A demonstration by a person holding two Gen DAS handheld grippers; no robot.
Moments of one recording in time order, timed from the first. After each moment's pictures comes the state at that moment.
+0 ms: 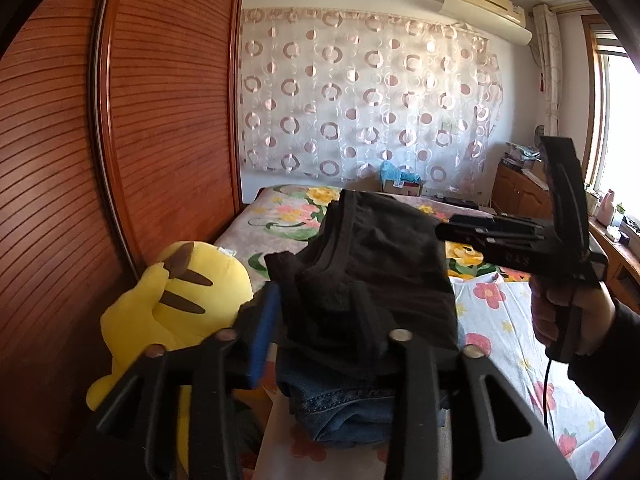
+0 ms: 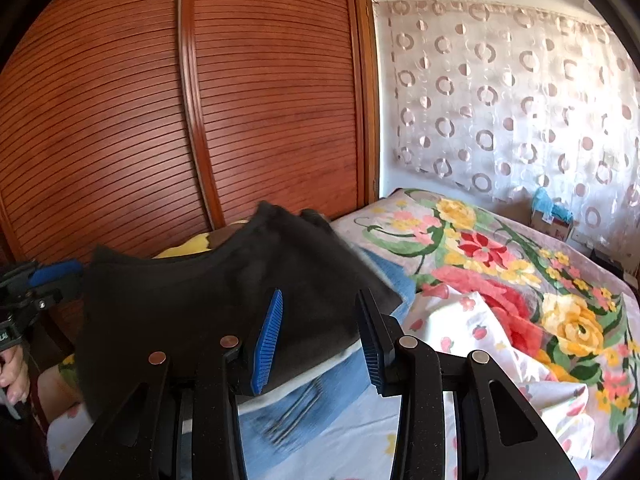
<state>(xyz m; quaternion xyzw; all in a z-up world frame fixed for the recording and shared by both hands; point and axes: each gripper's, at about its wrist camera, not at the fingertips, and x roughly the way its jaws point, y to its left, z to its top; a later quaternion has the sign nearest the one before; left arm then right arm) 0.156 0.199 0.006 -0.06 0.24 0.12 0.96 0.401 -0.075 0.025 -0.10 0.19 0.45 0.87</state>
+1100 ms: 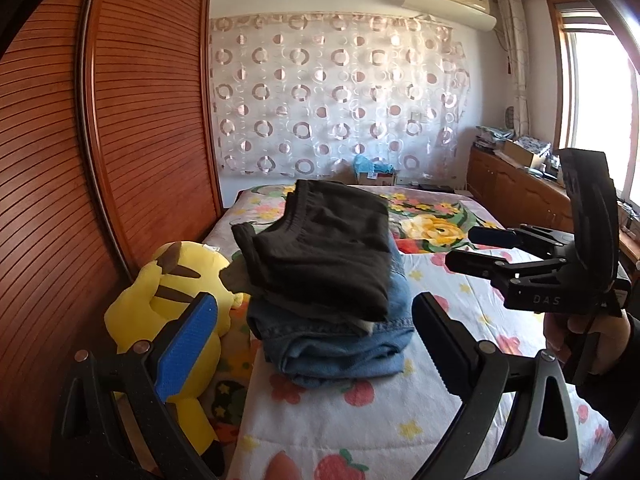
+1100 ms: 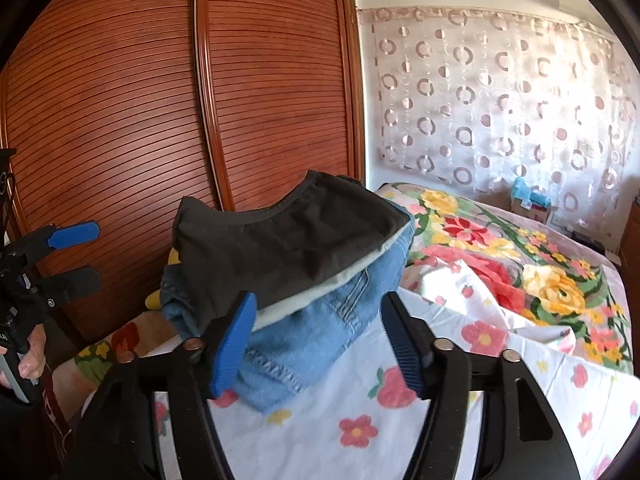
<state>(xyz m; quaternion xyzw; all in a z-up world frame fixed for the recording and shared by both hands) 0.106 0.160 0.012 -0.03 0.25 0.08 0.97 0.287 -0.129 0.012 -0.08 0.19 0.42 0.88</state>
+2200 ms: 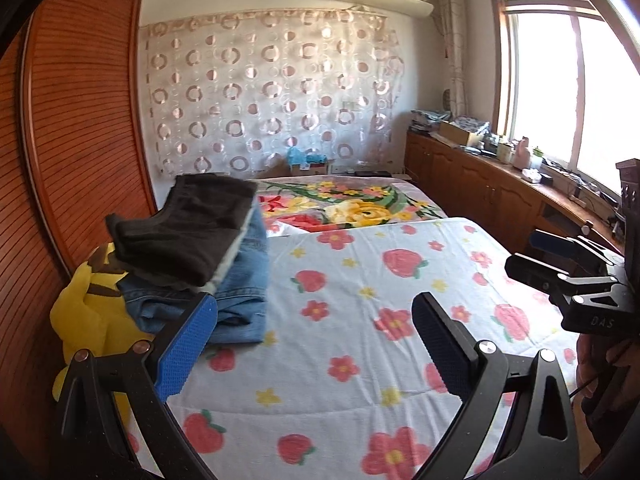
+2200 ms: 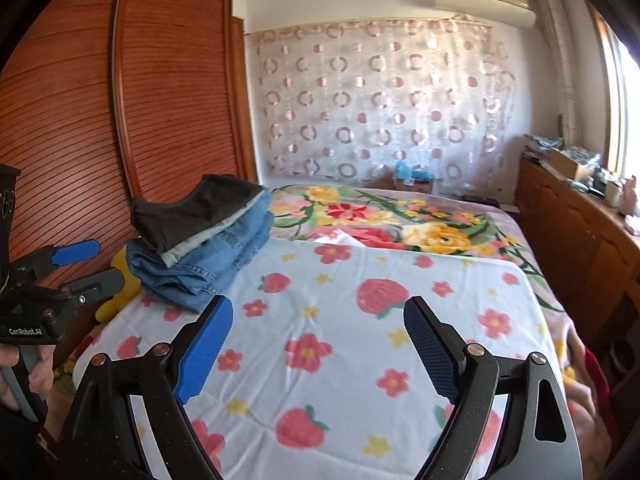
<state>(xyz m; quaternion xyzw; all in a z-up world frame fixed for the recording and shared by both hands) 0.082 0.031 0.016 -0.01 0.26 -0.02 0.97 0.117 -0.215 0.022 -0.02 0.18 0.23 0.96</state>
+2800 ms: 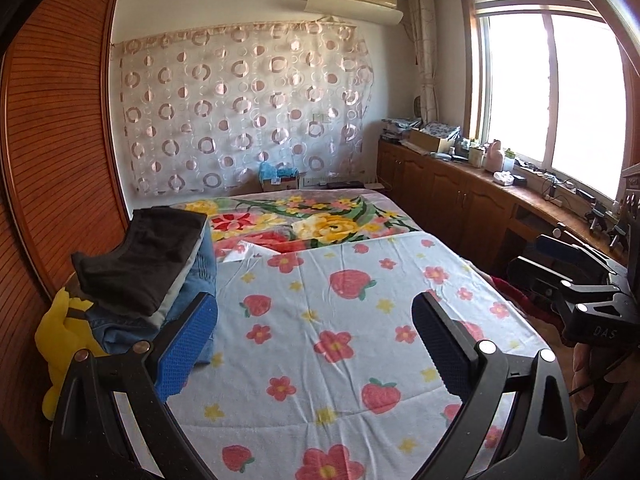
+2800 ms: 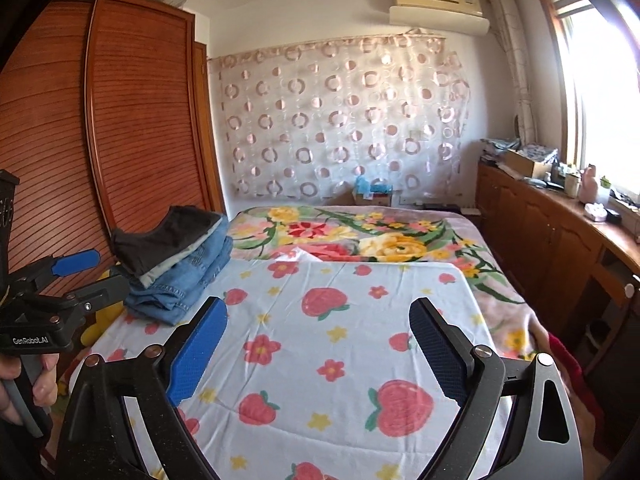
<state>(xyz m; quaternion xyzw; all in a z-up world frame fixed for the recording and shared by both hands) 0.075 -0.024 0.054 0.00 0.24 -0.06 0.97 0.056 -0.226 0.024 0.01 0.16 0.17 0.97</state>
